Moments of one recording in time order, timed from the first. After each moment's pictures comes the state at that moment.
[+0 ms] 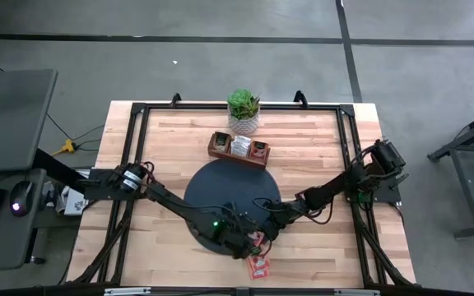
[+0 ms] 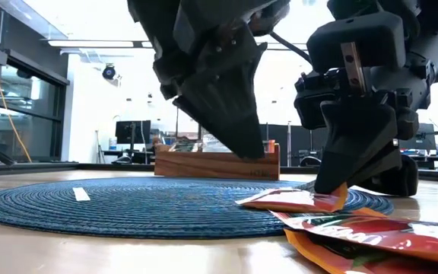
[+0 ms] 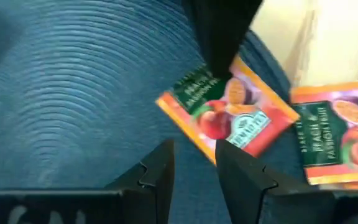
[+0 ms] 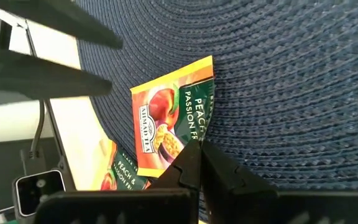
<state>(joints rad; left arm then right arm) -0.49 2.13 1.63 -0.61 -0.44 -0.66 0.39 1.79 0.70 0.35 -0.04 1.22</state>
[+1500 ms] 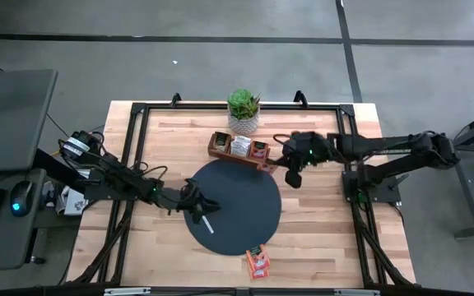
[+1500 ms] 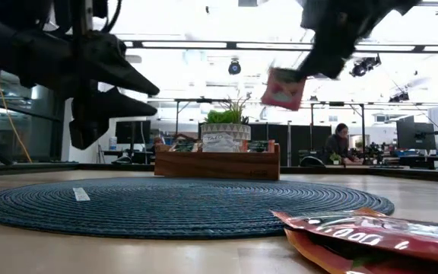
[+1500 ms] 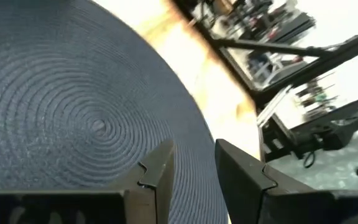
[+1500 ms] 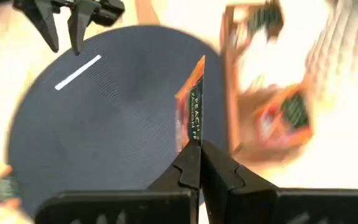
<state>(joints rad) -0.44 1.52 0.39 0.84 -0.38 -1.00 -0.07 1.14 0.82 -0.38 0.01 0.22</state>
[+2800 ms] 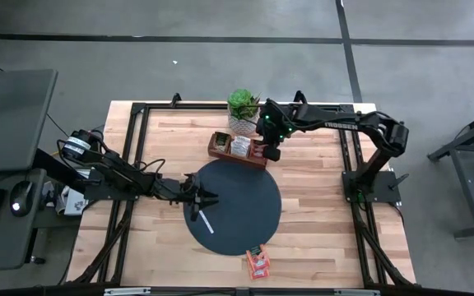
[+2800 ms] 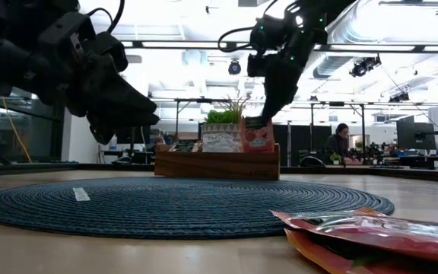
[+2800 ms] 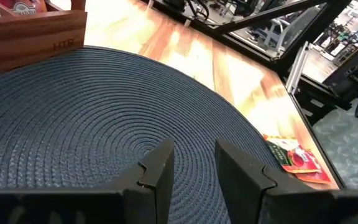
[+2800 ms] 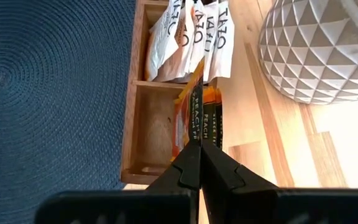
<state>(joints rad) -0.32 1.52 0.29 0.97 -0.27 -0.55 -0.41 1.68 1.27 -0.67 -0.13 -0.16</state>
